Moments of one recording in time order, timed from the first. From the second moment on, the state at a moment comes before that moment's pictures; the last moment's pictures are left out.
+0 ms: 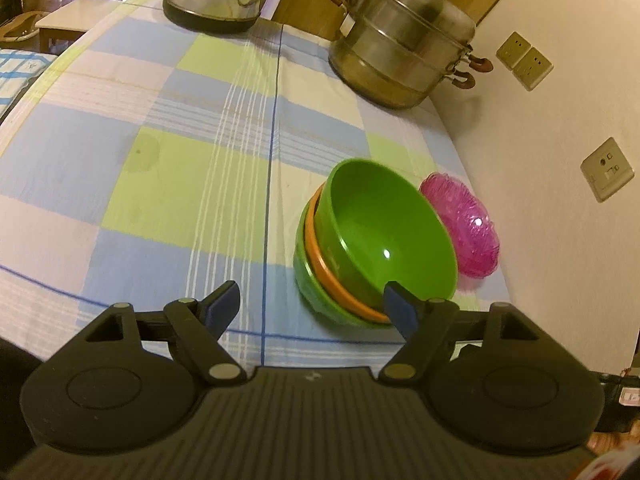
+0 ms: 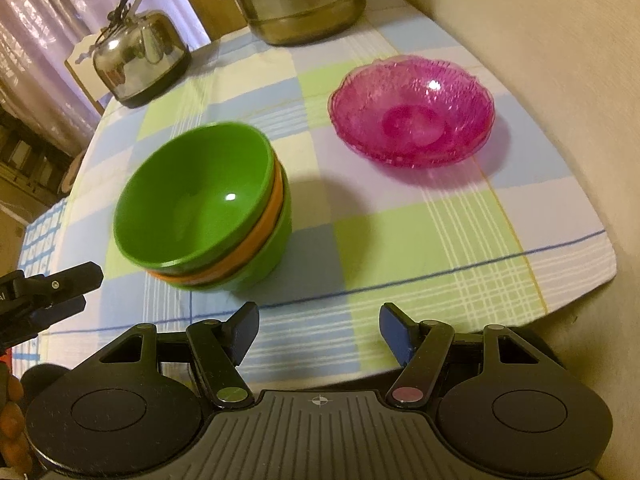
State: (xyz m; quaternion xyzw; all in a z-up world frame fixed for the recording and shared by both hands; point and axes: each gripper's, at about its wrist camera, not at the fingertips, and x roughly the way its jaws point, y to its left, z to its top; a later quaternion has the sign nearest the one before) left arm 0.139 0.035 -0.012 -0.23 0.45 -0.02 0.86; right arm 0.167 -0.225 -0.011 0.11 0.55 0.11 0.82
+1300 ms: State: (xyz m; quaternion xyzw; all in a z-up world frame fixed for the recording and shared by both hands) left arm 0.226 0.035 -0.074 -0.26 0.52 -0.07 0.81; right arm 0.261 -0.192 -0.059 0.18 0.59 0.13 0.78
